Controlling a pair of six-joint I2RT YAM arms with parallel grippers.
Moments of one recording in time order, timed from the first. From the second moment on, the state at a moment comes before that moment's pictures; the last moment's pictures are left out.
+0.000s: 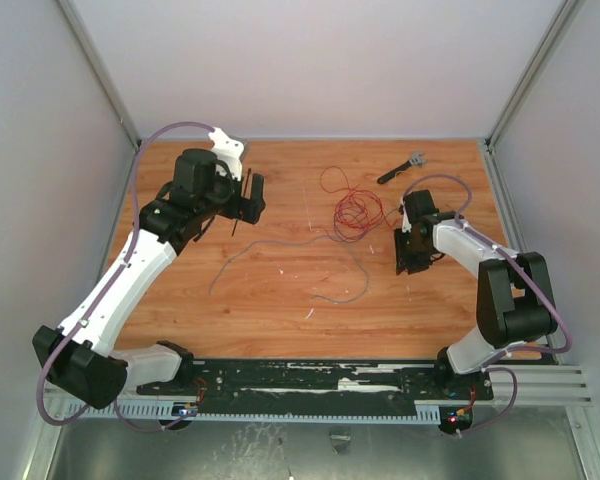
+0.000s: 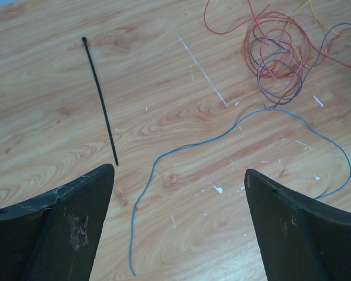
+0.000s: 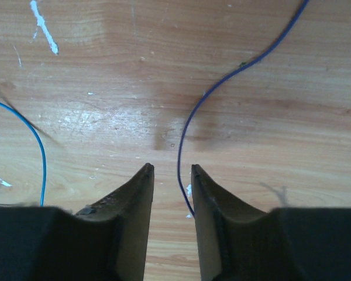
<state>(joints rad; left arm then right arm) -0.41 1.22 1.25 -0.55 0.02 -0.02 0.21 1.57 0.94 -0.65 -0.02 0.20</state>
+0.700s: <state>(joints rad) -0.41 1.17 1.21 -0.32 0.12 -0.09 0.22 1.45 1.43 -0.73 -0.08 0.19</state>
